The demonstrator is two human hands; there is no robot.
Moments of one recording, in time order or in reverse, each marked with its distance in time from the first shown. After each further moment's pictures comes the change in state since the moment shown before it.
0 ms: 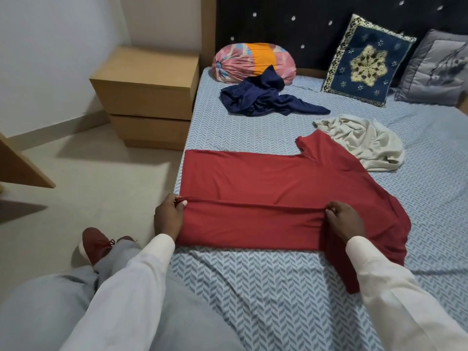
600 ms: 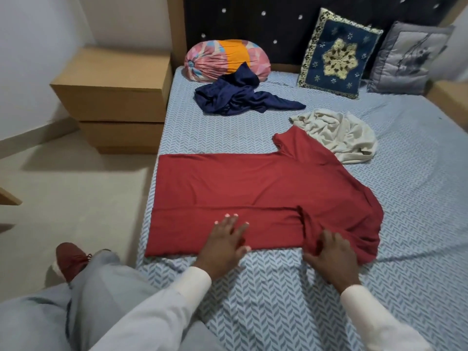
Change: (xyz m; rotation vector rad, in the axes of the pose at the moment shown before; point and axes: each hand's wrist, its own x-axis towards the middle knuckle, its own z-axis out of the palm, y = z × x) left_hand -0.102 0.072 0.097 0.440 -0.603 0.723; right_hand -0.106 0.024 -0.005 -0.344 -0.014 0.064
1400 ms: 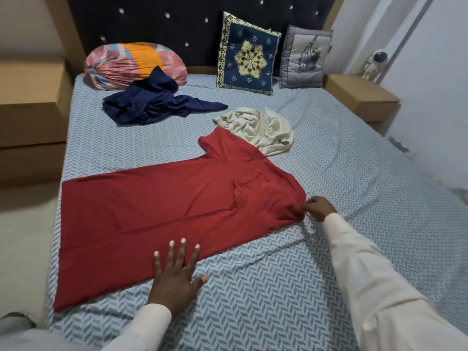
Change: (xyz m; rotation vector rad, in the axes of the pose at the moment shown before) left_hand 0.006 0.015 0.072 0.334 -0.177 -0.005; right_hand 0.119 0.159 -0.051 0.491 -0.227 0.494
